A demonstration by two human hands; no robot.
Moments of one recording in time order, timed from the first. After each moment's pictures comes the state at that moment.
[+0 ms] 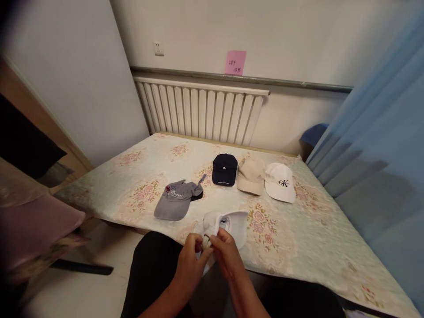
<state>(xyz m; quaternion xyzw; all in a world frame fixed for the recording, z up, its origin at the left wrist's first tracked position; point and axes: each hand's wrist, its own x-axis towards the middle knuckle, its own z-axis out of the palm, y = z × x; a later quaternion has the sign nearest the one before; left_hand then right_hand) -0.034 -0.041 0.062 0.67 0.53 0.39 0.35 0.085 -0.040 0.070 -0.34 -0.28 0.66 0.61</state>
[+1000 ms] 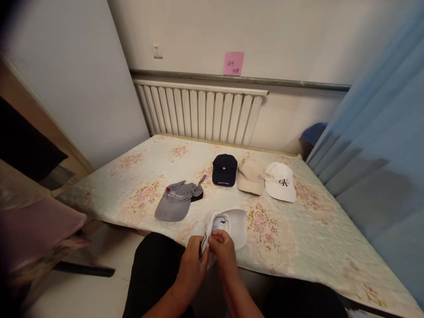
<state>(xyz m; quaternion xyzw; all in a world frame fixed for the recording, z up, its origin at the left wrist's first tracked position) -0.031 -0.042 0.044 0.74 0.49 0.38 0.26 0.078 -0.033 0.043 -0.55 -0.26 0.52 0.60</state>
